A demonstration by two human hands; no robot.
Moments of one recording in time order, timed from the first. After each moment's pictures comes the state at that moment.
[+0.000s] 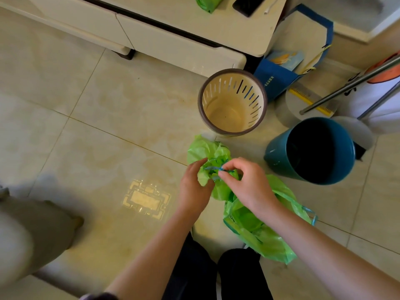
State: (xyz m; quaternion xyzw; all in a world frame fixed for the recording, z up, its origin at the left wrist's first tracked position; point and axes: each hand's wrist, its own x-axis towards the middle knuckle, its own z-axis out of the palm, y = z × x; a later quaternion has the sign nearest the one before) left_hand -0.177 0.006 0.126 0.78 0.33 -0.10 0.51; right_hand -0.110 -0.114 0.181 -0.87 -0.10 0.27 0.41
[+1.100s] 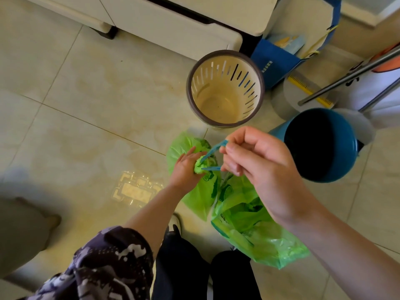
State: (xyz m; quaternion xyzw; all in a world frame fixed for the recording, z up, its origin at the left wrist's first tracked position) left_hand -0.148 0.014 0.001 0.86 0.18 -0.18 0.44; right_hand -0.084 -0.121 0.214 -0.65 -0.01 0.35 0.68
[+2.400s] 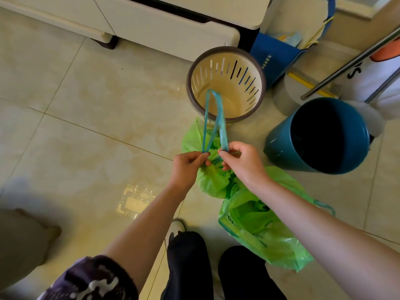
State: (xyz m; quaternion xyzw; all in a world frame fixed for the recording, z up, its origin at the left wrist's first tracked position) left_hand -0.155 0.008 0.013 0.65 0.36 -0.09 0.67; right_hand -0.099 -0.130 0.056 -0.81 0.03 0.30 0.50
